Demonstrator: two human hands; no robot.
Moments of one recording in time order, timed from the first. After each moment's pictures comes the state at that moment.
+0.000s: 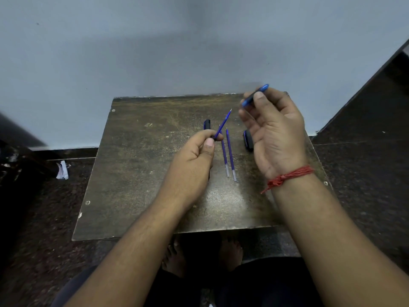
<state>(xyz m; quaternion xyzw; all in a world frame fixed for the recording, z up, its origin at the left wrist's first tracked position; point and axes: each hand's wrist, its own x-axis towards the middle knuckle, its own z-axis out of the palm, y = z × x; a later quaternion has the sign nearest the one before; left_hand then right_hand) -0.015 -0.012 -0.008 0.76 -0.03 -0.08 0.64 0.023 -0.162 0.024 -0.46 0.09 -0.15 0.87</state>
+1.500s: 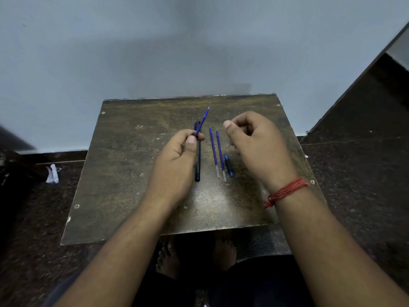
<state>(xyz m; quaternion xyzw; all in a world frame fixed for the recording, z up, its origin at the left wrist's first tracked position) -0.014 -0.008 -0.006 0.77 -0.01 -0.03 0.63 -0.003 -0.172 0.024 -0.85 0.08 -0.07 0.51</state>
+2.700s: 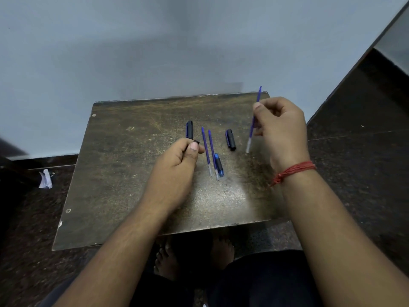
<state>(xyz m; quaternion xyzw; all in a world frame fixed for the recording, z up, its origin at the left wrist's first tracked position) -0.022 -0.013 -0.005 0.84 -0.03 -0.04 0.54 0.020 -0.217 0.016 -0.76 0.18 -0.19 0.60</state>
